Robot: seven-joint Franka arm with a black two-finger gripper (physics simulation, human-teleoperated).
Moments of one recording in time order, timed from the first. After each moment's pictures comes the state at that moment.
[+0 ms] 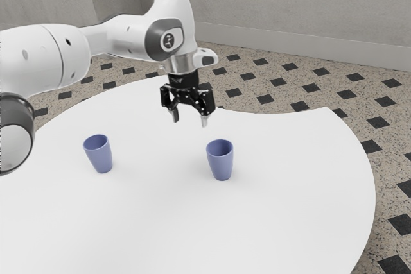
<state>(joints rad) -0.21 0.45 0.10 -1.40 -0.14 1.75 -0.11</state>
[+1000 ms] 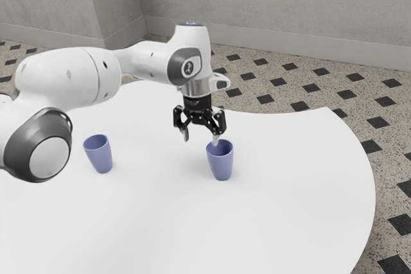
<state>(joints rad) -0.22 0.66 0.11 -1.29 -0.14 1.79 -0.22</state>
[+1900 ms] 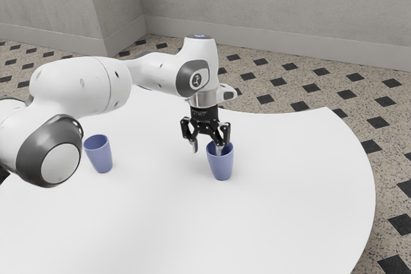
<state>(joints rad) -0.23 0.72 0.10 -1.26 -0.14 1.82 -0.24</state>
